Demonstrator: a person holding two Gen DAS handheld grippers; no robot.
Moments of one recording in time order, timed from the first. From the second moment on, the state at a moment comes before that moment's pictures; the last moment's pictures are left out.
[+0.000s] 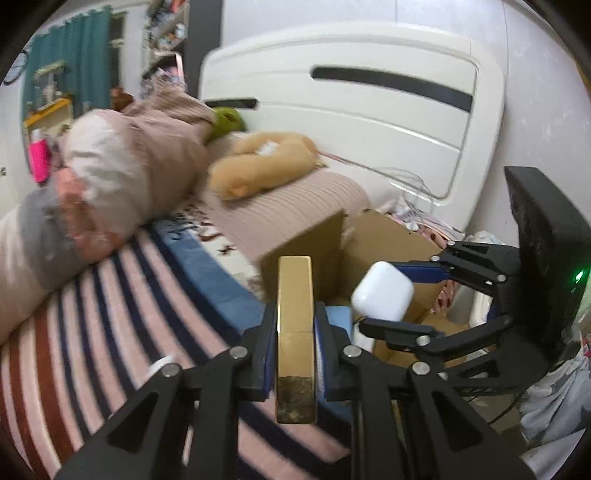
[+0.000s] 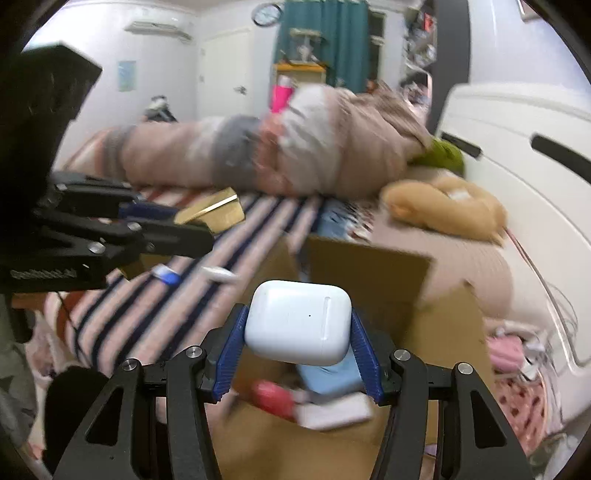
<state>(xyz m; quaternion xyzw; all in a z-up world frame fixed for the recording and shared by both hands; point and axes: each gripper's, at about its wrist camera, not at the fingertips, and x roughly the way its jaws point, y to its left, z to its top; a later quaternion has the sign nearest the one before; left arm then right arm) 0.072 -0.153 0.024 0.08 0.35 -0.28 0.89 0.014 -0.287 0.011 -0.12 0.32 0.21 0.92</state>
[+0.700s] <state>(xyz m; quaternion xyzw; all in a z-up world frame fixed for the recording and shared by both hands) 0.098 -0.158 0.022 0.08 0.36 -0.26 0.89 0.037 -0.309 -0.011 -0.15 0.35 0.16 0.91</state>
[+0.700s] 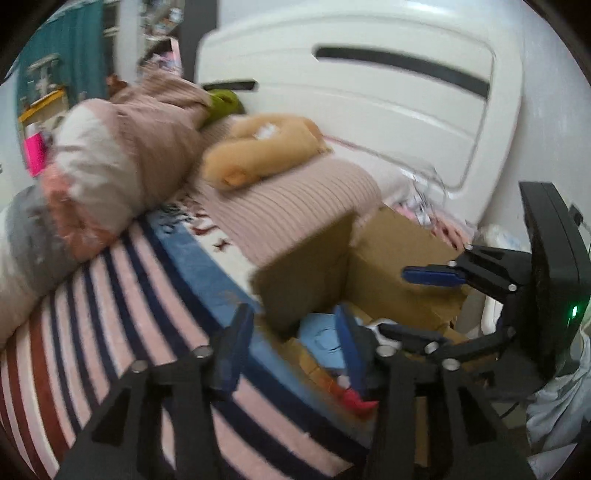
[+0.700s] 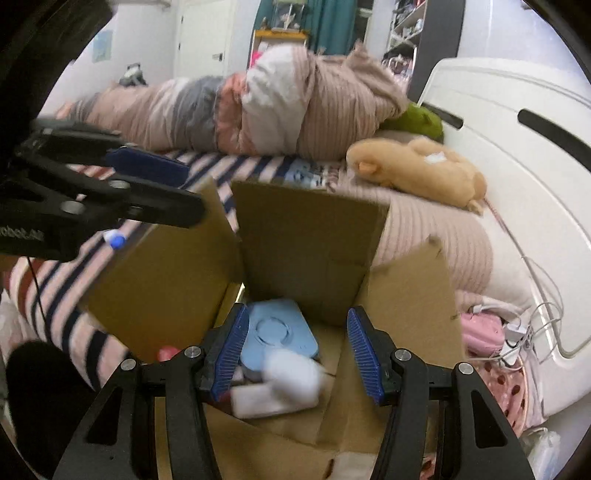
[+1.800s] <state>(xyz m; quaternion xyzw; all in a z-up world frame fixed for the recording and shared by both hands) 0.126 0.090 -0.181 -0.03 0.44 -0.09 0.89 0.162 -0.070 -0.166 -0.11 0.44 0.21 0.87</state>
